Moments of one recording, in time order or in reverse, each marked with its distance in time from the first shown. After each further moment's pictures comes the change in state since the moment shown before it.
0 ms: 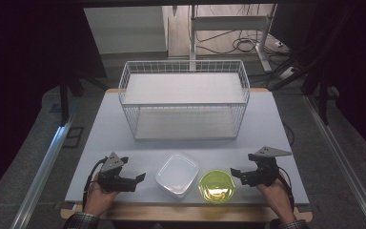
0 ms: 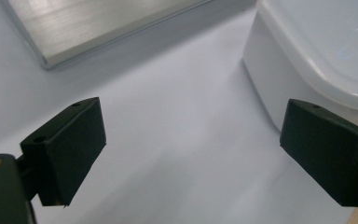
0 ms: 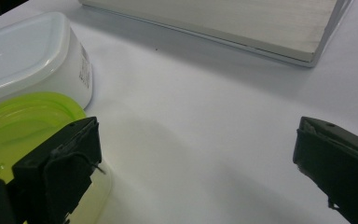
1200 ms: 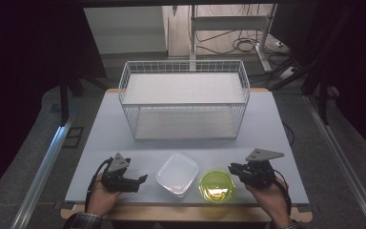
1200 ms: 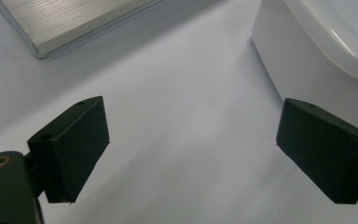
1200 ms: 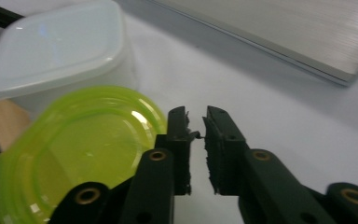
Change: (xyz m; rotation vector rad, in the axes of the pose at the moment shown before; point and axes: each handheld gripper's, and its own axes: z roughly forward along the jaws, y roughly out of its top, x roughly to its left) left arm -0.004 -0.001 0.010 0.064 0.023 0.053; right arm 0.043 0.019 -0.014 0.073 0.018 -0.113
